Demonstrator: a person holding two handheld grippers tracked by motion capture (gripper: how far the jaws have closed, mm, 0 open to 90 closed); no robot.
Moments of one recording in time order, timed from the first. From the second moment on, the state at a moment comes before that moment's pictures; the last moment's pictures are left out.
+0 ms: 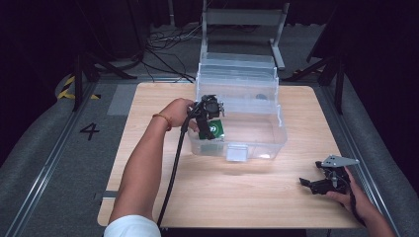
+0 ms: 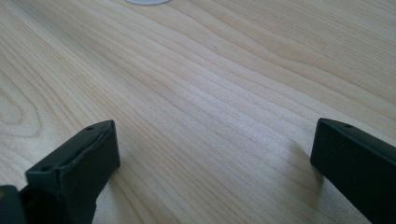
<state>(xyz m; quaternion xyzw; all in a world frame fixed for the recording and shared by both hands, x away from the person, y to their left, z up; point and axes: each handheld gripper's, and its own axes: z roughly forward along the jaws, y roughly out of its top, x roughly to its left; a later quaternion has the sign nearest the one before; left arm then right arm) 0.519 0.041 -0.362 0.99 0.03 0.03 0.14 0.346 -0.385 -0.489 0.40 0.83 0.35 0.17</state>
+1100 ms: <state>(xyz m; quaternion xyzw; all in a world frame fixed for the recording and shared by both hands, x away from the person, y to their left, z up) 0.473 0.104 -0.327 0.97 0.08 0.09 0.23 0.349 -0.386 -0.484 0.39 0.84 0.33 0.16</state>
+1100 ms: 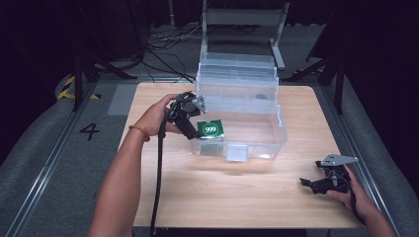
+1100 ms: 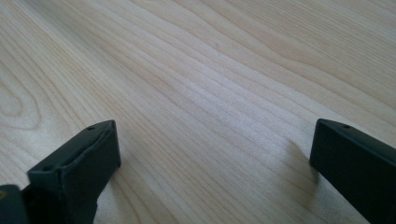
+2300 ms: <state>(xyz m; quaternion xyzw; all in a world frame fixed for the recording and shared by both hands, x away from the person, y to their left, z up) 0.417 0.047 -0.374 0.94 0.08 0.09 0.33 0.410 -0.391 -0.393 0.37 0.80 0.41 0.22</state>
